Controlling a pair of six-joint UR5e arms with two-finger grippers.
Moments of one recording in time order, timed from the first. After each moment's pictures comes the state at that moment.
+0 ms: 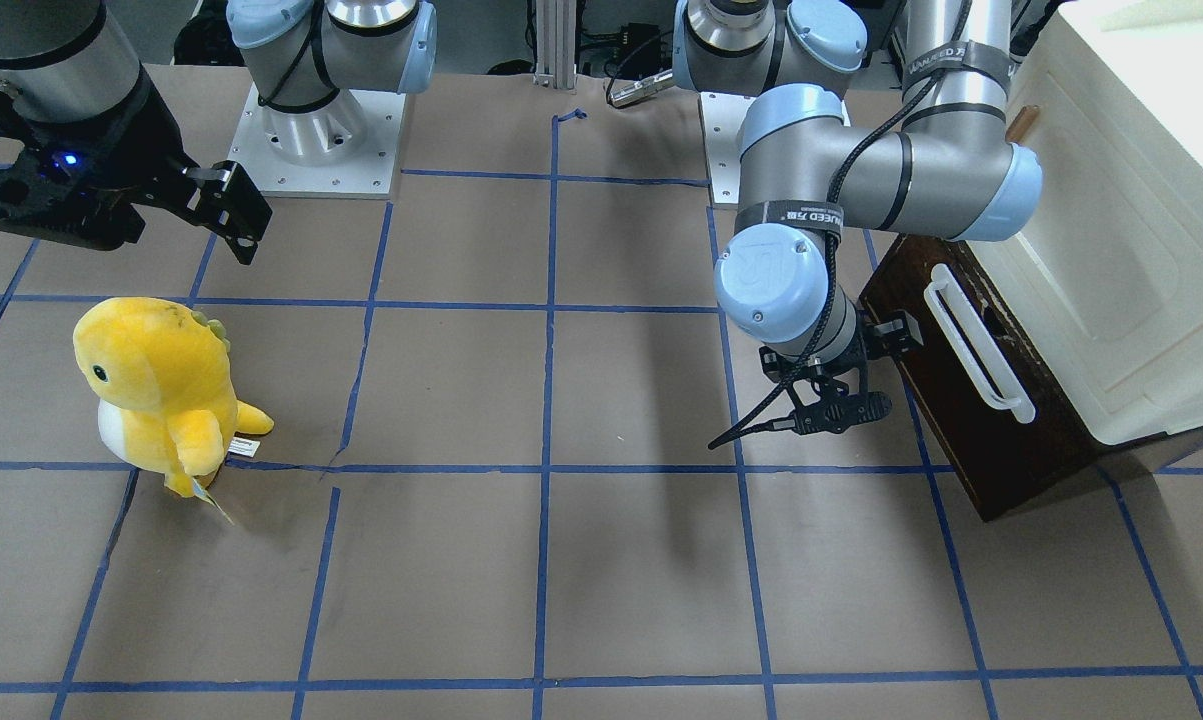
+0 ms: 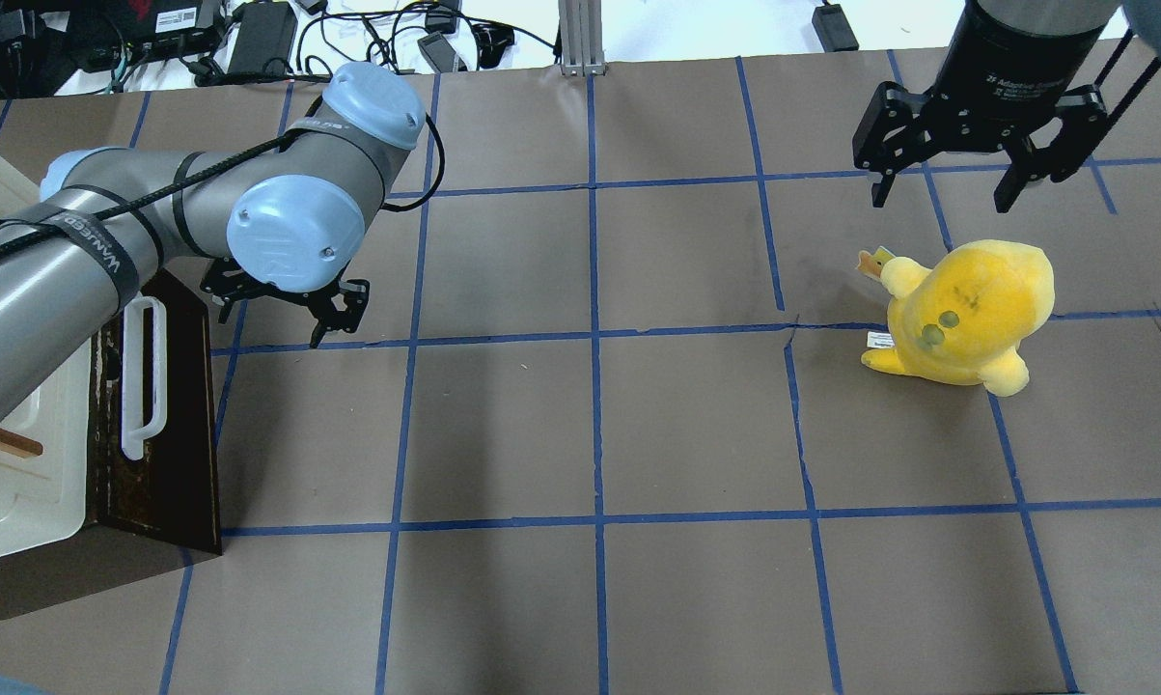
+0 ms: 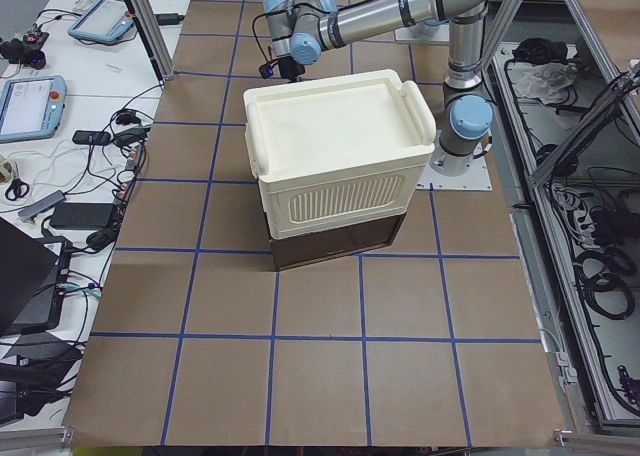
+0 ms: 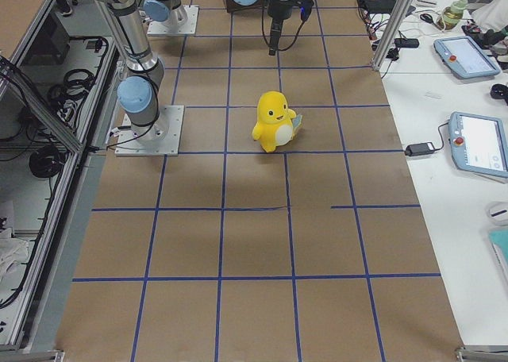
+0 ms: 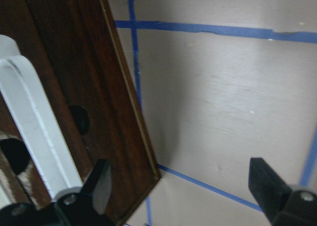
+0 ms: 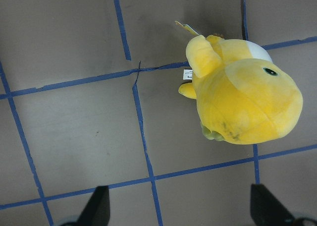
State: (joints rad) left arm -1.69 -1.89 -1.72 -1.53 2.27 -0.27; right arm 1.51 -1.53 1.48 -1.44 -1.63 0.11
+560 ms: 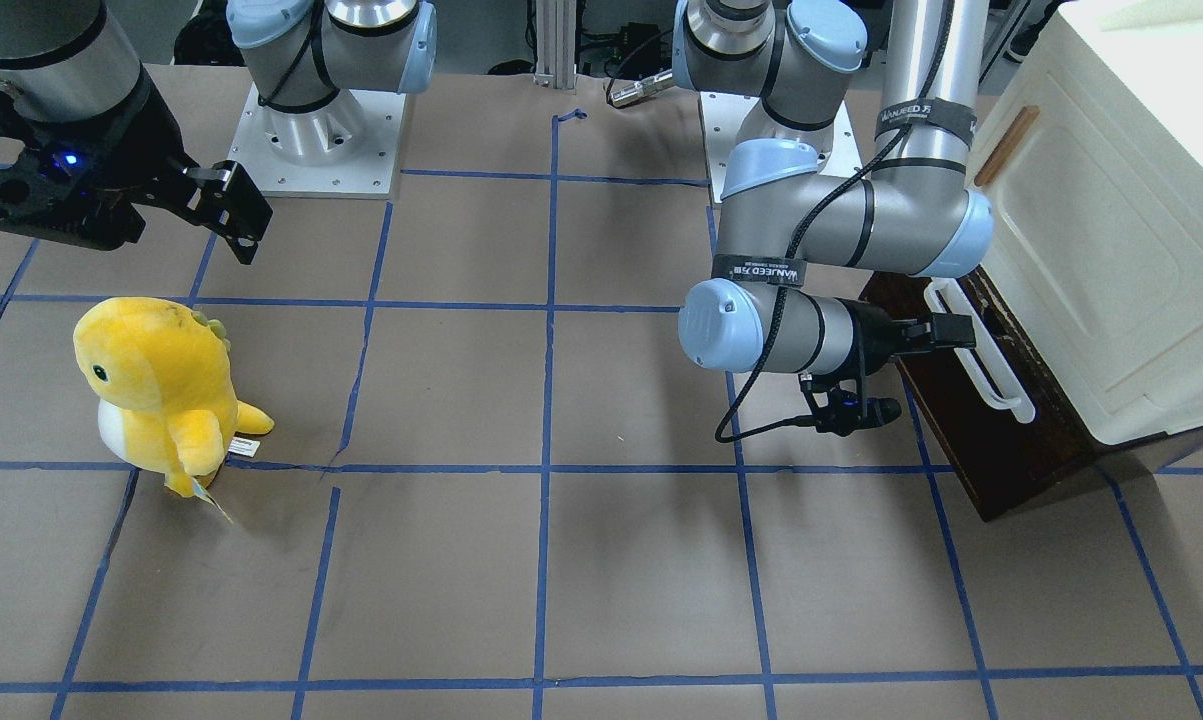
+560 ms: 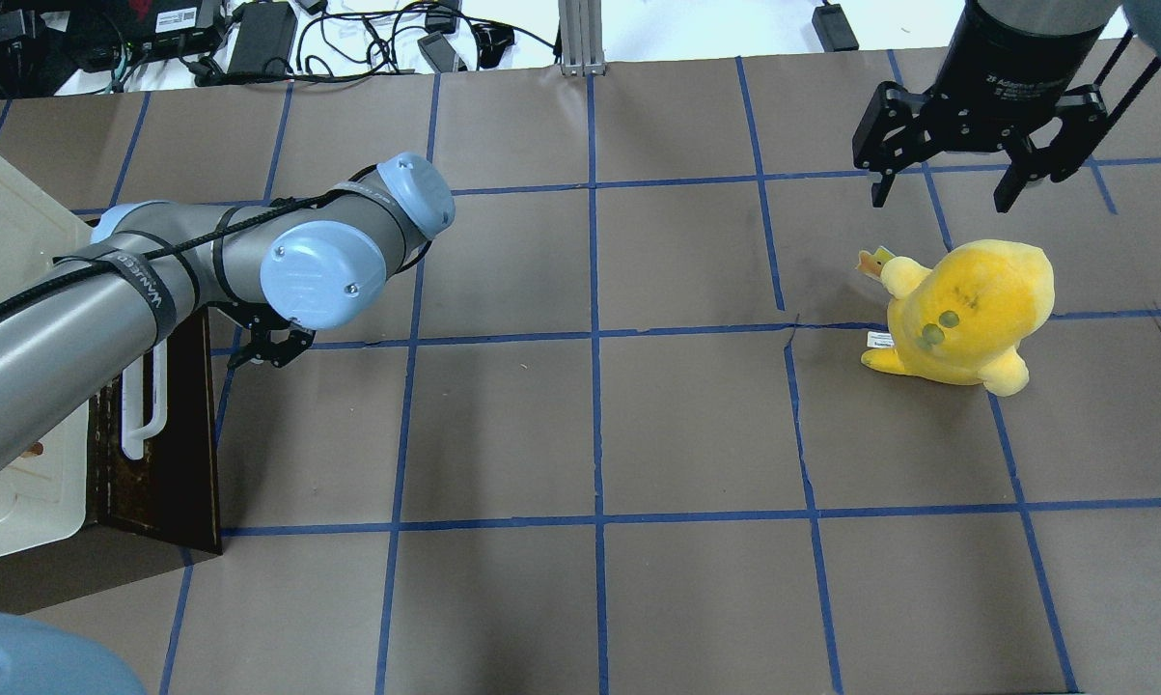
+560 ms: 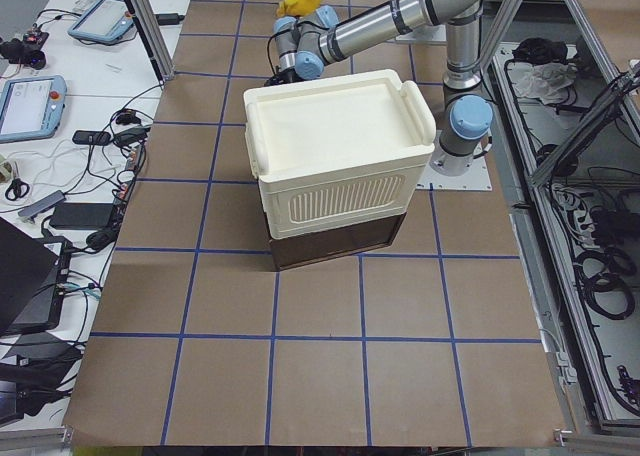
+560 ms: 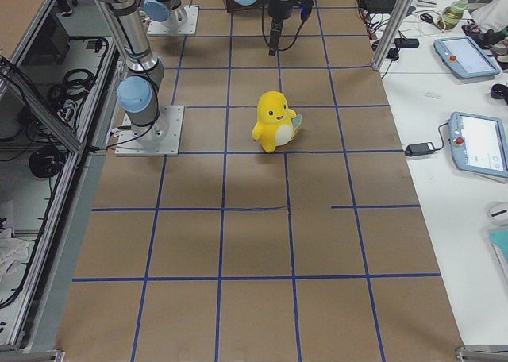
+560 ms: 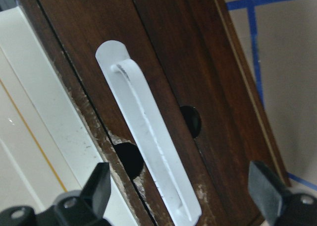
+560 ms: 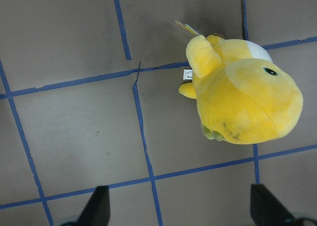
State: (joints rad) left arm -1.69 -1.93 -1.81 -1.60 2.61 -0.32; right arm 1.51 -1.53 1.48 -1.44 -1.63 0.11
